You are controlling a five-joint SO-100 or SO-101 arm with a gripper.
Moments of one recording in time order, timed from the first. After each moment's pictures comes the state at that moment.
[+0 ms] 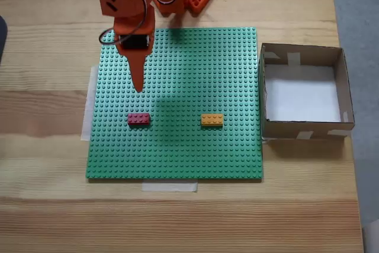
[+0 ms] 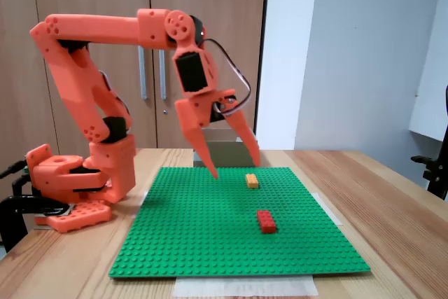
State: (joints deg) arm 12.0 116.7 117.8 72.7 -16.5
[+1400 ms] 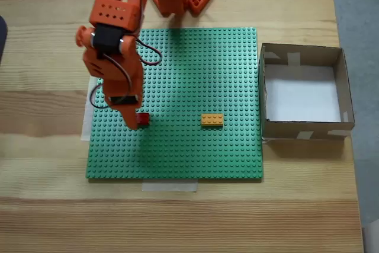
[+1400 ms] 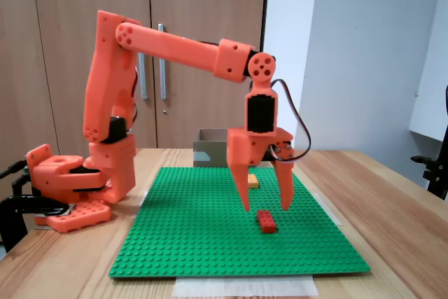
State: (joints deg) arm 12.8 77.0 88.0 75.2 -15.2
